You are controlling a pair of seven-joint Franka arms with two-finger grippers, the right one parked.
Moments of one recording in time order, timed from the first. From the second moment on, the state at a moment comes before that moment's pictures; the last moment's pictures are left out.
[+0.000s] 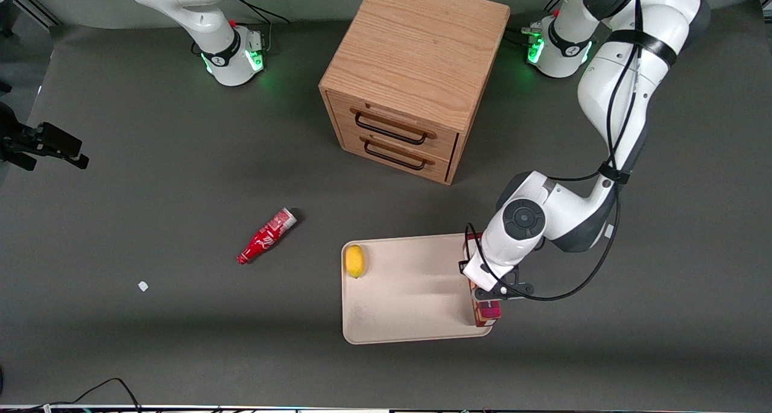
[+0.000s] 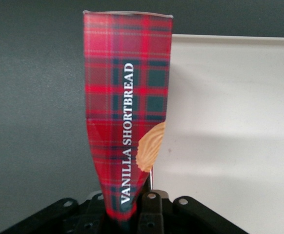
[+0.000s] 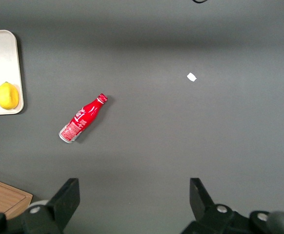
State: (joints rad) arm -0.08 0.84 -0.46 -1.42 0.45 2.28 -0.75
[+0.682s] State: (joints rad) arm -0.08 0.80 -0.47 -1.40 0.45 2.19 -0.76
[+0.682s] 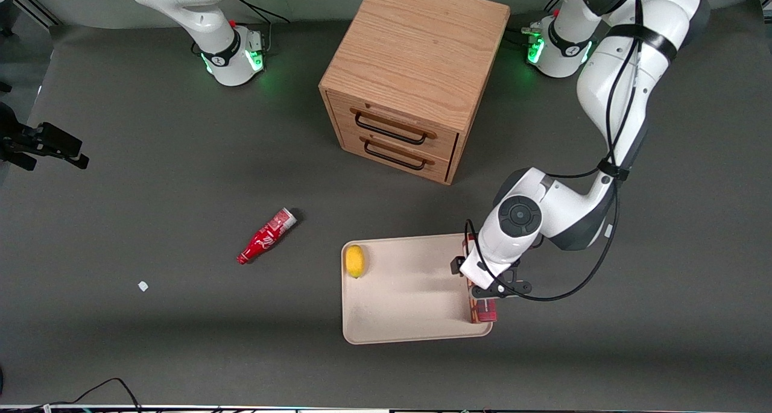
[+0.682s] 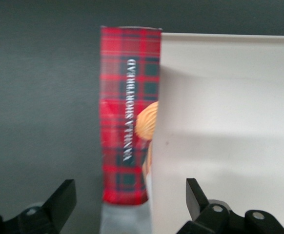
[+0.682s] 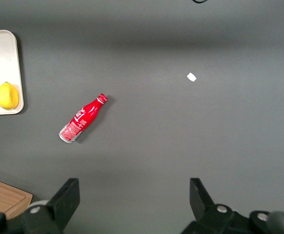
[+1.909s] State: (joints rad) arm -0.05 0.06 0.05 -1.48 -0.01 1.37 0.07
